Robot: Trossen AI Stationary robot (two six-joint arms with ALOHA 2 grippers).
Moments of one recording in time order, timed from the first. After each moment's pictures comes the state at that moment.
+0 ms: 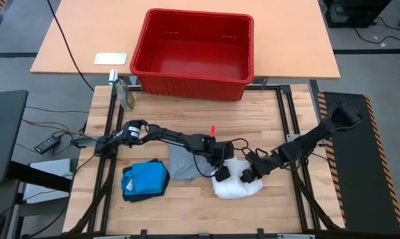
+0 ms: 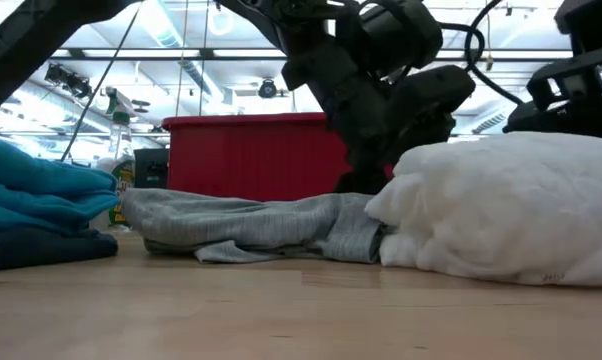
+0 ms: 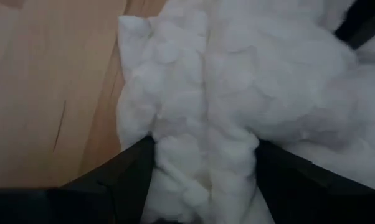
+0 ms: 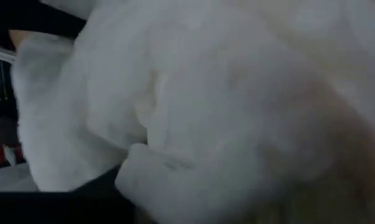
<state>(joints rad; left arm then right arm) -0.08 2.31 1.79 -0.46 0.16 -0.43 0.45 1.37 0.32 0.19 0.04 1.53</state>
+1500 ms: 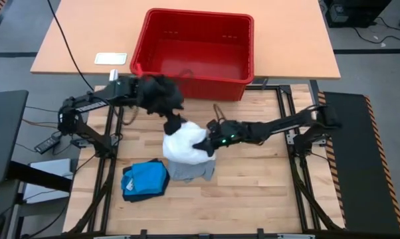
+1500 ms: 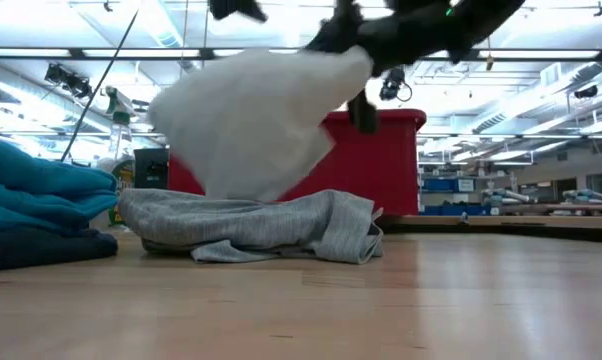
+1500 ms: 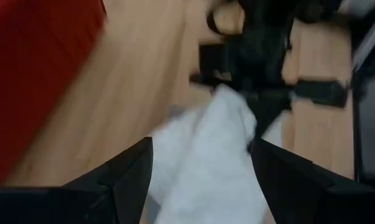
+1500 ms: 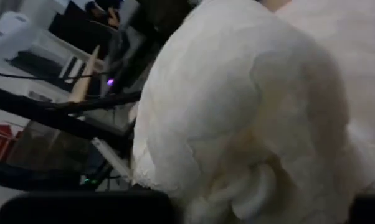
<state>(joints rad) 0.15 1.49 1.79 -1.10 0.03 -0.16 0.02 1.63 0.94 0.34 -0.06 0.90</state>
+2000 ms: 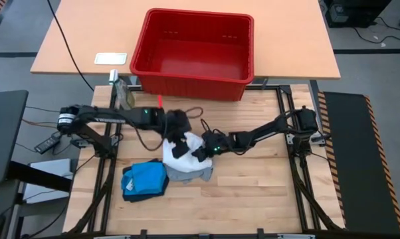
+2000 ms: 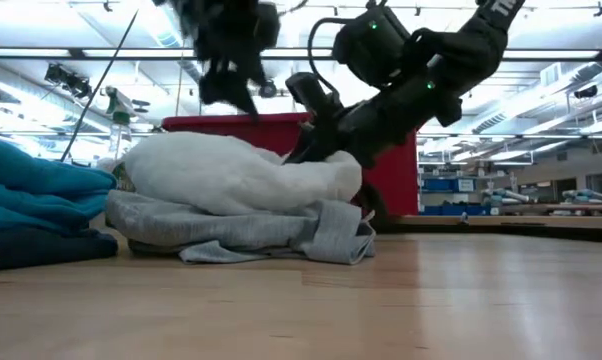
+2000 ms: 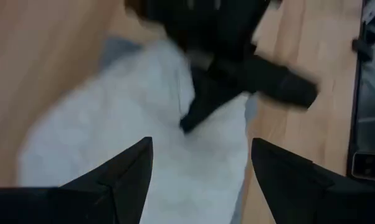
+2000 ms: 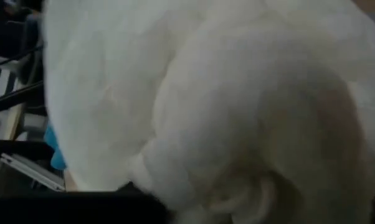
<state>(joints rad) 0.06 1.49 1.21 -0.66 0.16 -0.37 0.05 1.91 0.94 0.35 0.00 1.09</state>
